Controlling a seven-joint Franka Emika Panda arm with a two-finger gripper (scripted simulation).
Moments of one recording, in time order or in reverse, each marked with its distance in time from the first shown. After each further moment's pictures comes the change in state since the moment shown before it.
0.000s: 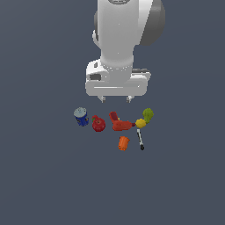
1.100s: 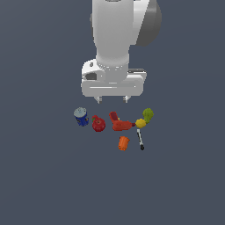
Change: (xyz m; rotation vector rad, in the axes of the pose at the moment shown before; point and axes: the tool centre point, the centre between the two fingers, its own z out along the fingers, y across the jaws) arm 0.005 0.013 -0.002 -0.013 0.032 -0.021
